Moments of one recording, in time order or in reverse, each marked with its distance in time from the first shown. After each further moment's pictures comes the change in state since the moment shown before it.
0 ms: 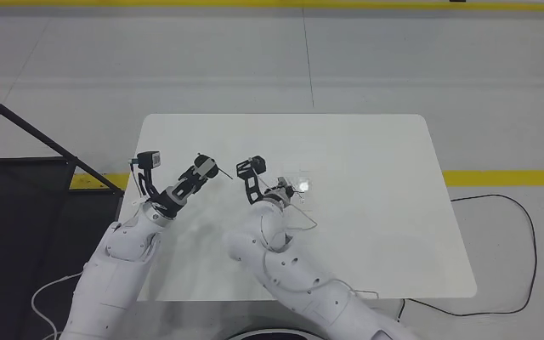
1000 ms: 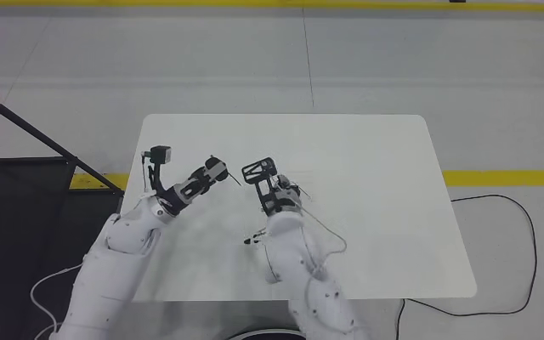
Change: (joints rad) left arm -0.055 0.012 0.011 -0.004 0.035 0.041 -0.151; right arm -0.407 0.014 0.298 -0.530 0.018 -0.424 -0.347
